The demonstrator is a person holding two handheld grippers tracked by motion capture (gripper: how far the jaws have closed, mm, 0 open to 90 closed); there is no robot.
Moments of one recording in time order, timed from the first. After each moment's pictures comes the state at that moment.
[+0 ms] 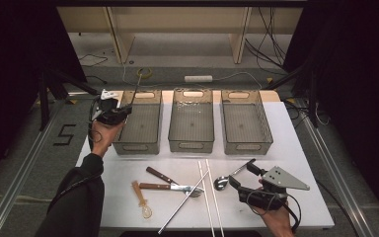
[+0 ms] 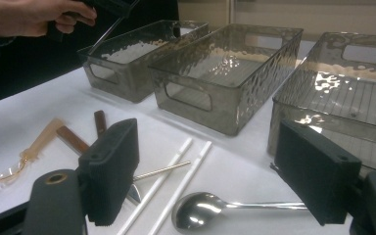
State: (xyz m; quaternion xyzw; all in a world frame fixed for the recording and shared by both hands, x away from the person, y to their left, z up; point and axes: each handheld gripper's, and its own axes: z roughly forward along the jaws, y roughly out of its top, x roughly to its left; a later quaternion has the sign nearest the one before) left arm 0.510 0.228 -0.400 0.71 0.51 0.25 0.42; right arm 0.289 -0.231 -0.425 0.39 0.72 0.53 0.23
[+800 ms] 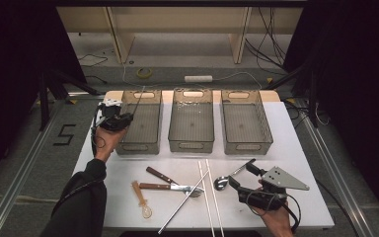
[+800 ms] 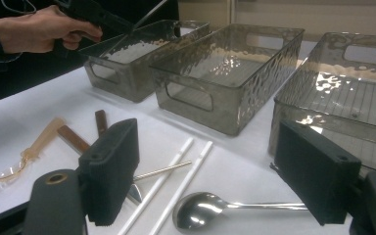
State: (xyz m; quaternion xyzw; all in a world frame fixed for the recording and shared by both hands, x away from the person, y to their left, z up) left arm 0.509 0.226 -0.425 0.71 0.53 0.24 0.39; right arm 0.289 -0.230 -0.425 0.39 0.72 0.53 0.22
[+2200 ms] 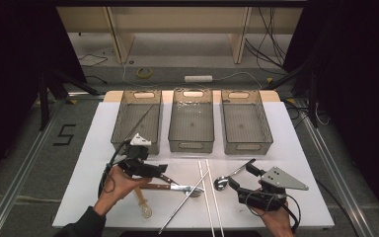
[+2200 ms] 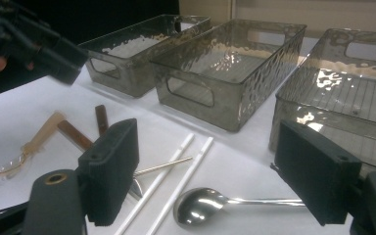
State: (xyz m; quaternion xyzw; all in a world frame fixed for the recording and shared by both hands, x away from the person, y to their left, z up) left arm 0.365 0.134 -0.414 0.82 0.44 0.10 0.35; right arm 0.287 -0.229 -0.425 0.39 0.73 0.52 0.22
